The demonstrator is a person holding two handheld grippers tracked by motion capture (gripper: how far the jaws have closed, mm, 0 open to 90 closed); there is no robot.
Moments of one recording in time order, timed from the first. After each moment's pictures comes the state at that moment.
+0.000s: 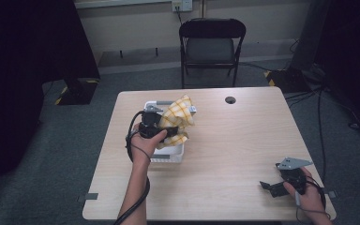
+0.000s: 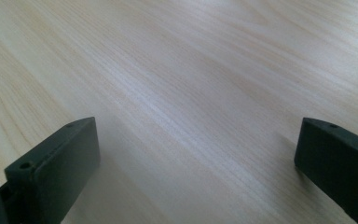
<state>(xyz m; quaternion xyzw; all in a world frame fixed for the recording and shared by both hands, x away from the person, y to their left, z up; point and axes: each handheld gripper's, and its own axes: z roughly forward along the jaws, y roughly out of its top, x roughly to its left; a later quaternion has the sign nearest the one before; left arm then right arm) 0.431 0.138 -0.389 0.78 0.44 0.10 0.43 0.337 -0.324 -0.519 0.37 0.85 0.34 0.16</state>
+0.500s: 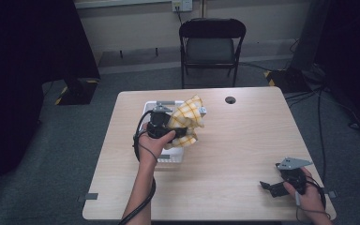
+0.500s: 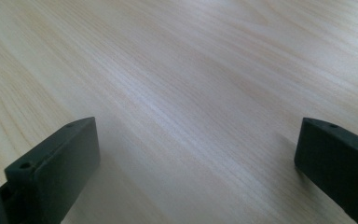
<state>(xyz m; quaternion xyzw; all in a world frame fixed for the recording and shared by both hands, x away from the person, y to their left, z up) 0.428 0.114 -0.381 0.79 0.41 0.08 0.44 0.338 -0.324 -0.519 0.37 0.85 0.34 0.16</state>
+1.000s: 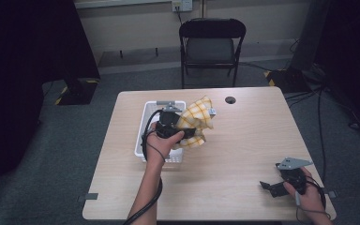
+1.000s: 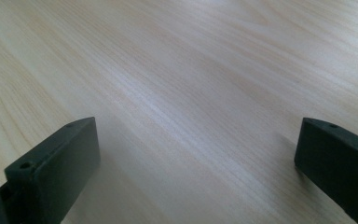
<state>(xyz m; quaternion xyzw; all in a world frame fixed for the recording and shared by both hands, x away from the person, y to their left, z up) 0.427 0.090 -0.379 0.81 0.39 0.08 0.44 0.338 -0.324 -0.519 0.37 0.85 0.34 0.16</state>
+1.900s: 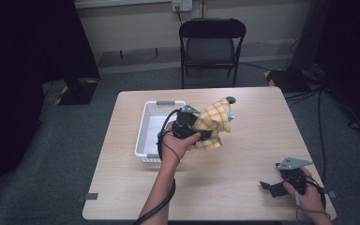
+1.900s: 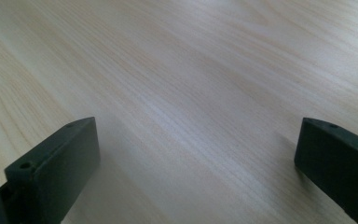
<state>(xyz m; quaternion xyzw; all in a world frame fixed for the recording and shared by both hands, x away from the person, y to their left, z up) 0.426 0.045 -0.378 0.82 0.36 0.06 0.44 0.338 -0.324 -0.519 0.37 0.85 0.34 0.16</state>
